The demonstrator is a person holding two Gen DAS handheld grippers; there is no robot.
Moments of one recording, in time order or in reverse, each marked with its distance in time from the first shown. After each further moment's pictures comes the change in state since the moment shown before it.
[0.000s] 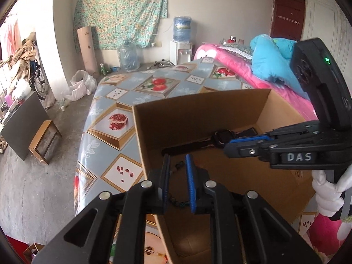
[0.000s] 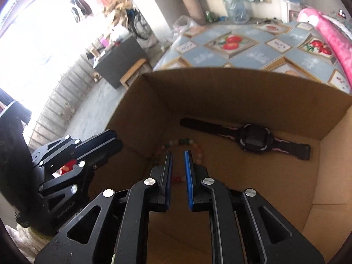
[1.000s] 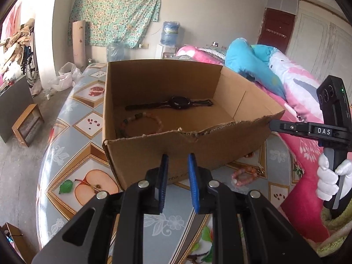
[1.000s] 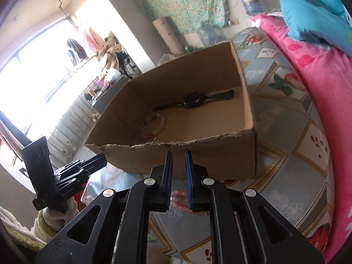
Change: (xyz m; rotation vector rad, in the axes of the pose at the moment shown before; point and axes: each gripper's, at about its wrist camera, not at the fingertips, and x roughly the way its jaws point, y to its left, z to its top) left arm -0.039 -0.043 -0.097 -0.068 -0.051 -0.147; right arm -0.097 -0.071 -0.137 0.145 -0.276 -0.009
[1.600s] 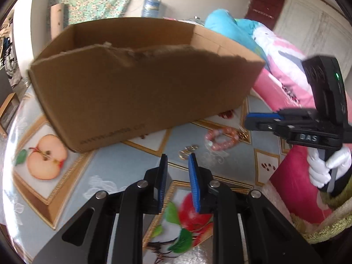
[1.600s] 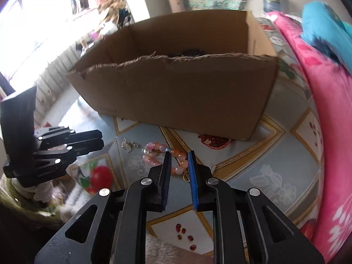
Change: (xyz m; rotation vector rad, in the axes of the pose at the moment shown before) left arm 0.034 -0.035 -0.044 0.047 0.167 -0.125; right arm 0.018 0.021 -0.055 -0.273 0.218 -0.164
